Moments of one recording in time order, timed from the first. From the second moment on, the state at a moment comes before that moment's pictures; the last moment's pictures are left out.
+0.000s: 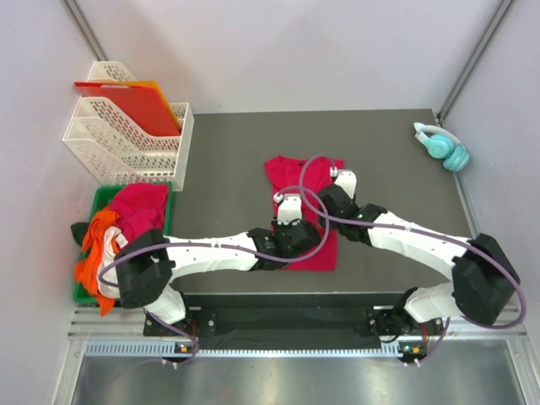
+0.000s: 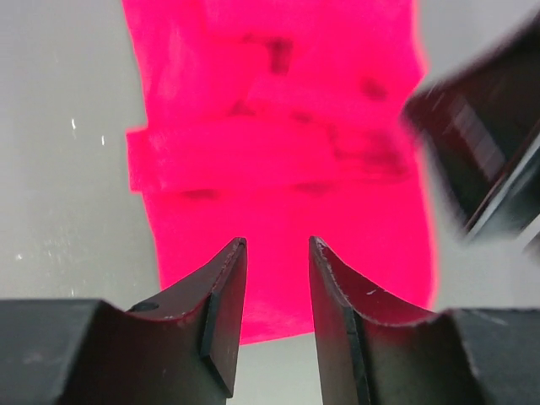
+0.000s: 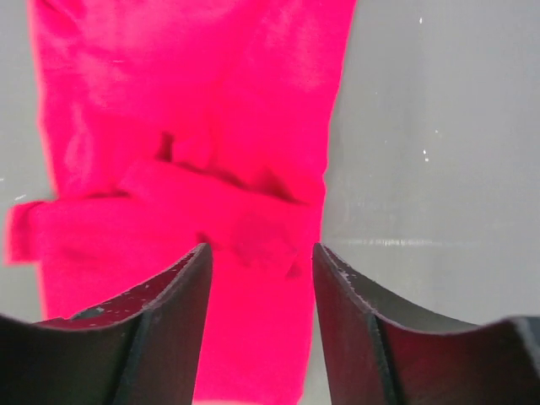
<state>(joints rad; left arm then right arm) -1.19 1.56 1.03 -0.35 -0.68 -0.91 0.80 1.32 0.85 -0.40 0.49 0.65</state>
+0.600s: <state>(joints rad) -1.19 1.61 0.92 -0.31 -0.62 -0.94 0.77 1.34 0.84 -0.33 0.33 0.66</state>
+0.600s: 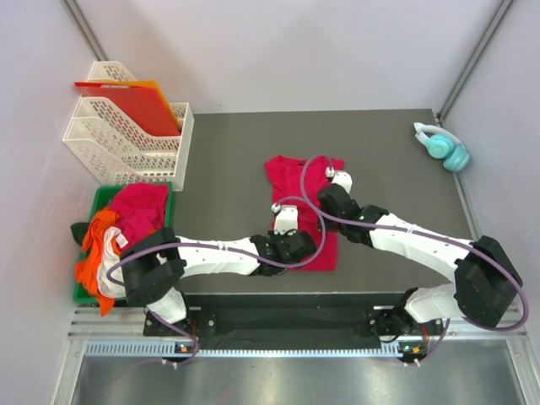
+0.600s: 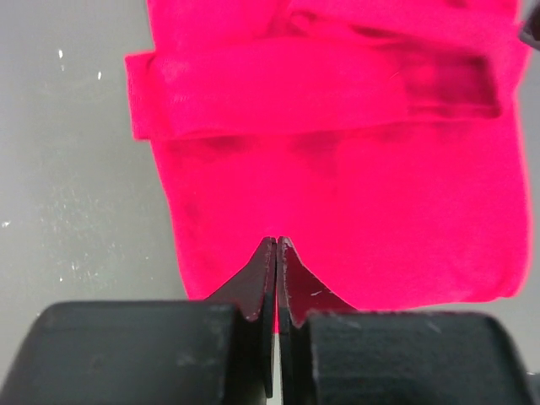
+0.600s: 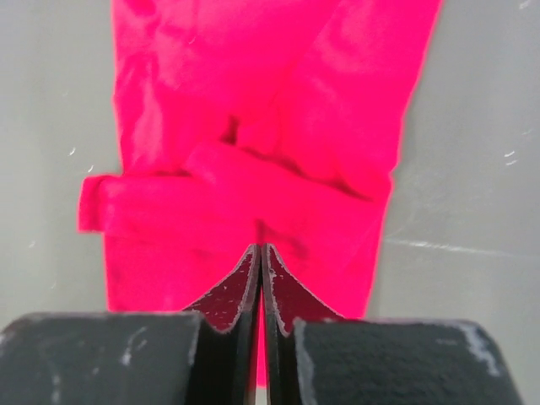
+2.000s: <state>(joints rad) -1.21 1.68 0.87 -0.26 -0.60 -1.02 0.72 1.70 0.97 -0.27 0.11 0.72</state>
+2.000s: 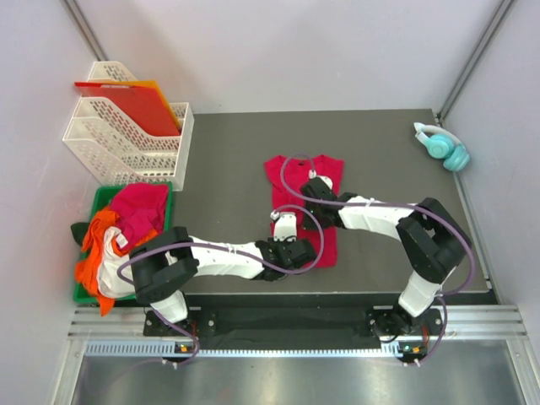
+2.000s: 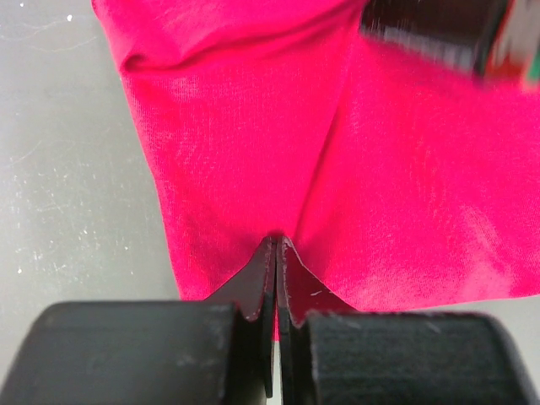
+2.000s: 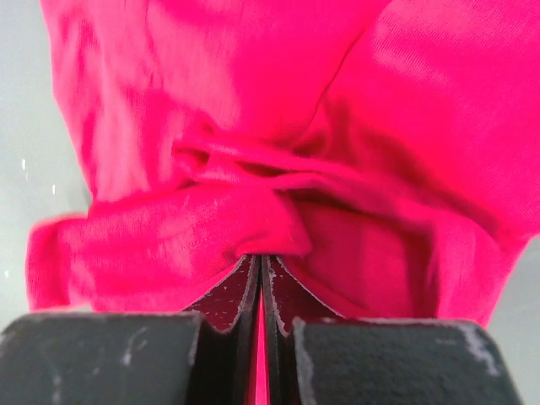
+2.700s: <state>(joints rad) -1.22 1.68 0.87 -0.27 -0.60 -1.02 0.58 1.83 1.23 -0.29 0.21 0.63</state>
